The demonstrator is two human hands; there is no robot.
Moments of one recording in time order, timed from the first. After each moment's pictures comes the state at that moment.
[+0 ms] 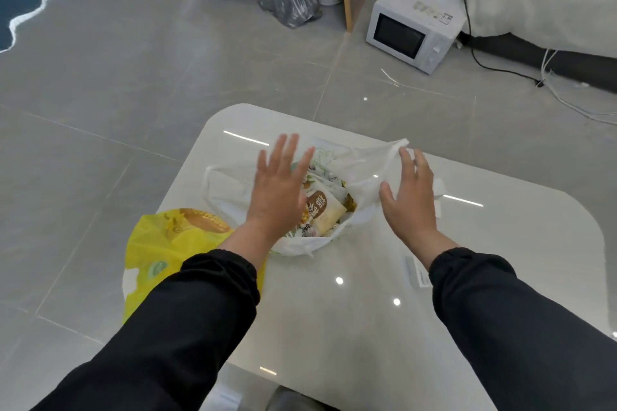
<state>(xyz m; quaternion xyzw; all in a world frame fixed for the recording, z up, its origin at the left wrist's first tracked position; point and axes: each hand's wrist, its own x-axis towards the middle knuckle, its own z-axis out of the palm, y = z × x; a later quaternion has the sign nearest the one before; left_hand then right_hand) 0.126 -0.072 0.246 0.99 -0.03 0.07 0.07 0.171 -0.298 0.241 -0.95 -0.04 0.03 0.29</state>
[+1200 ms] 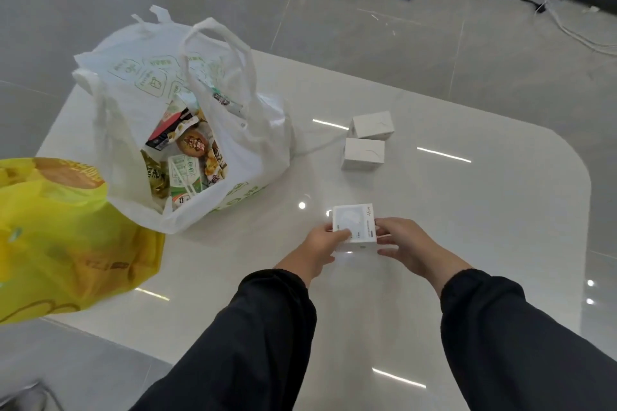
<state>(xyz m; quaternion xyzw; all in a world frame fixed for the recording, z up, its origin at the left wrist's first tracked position) 0.086 -0.342 0.048 0.55 0.39 -0.37 0.63 0.129 -0.497 0.068 -0.69 0.27 0.44 0.51</state>
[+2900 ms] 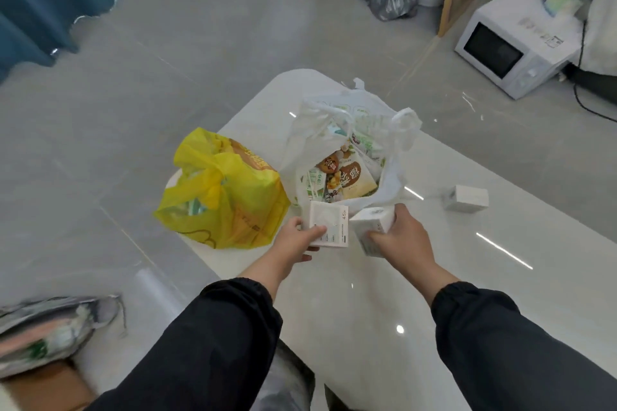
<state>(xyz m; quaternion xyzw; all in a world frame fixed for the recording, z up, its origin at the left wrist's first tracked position) -0.023 -0.152 0.201 0.56 0.48 -0.13 0.66 0.084 -0.320 0.219 -0.90 -0.12 0.29 0.32</state>
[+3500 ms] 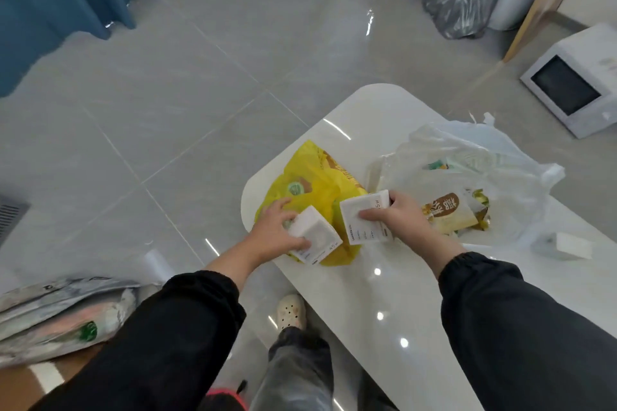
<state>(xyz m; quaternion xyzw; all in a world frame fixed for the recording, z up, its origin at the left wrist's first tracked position) -0.142 0.097 0.214 0.82 0.34 -0.14 0.44 0.031 -0.077 0.247 -0.80 -0.10 0.43 0.41</state>
